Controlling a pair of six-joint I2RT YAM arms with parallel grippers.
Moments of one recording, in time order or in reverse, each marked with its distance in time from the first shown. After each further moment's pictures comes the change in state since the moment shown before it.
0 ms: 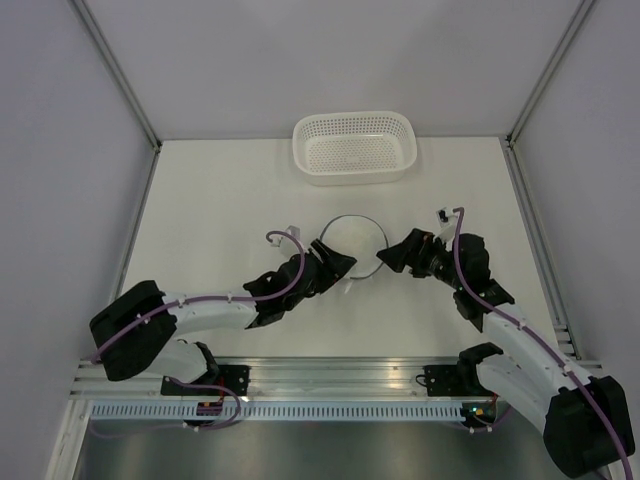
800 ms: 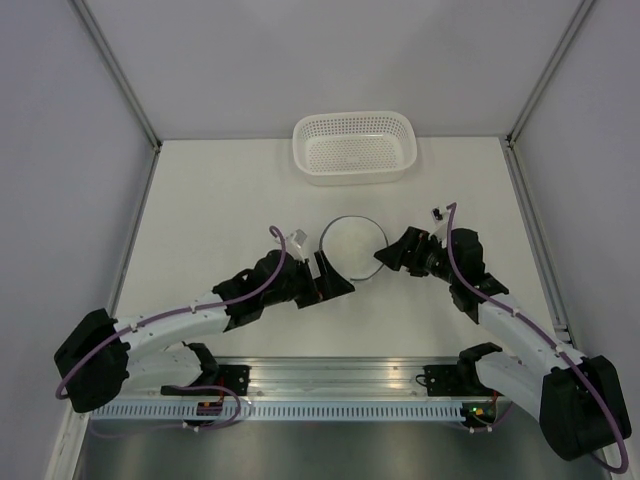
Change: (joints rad) left arm 0.094 -0.253 0.021 -0.326 0.422 0.296; right arm -0.011 0.098 0.020 0.005 -0.037 0.000
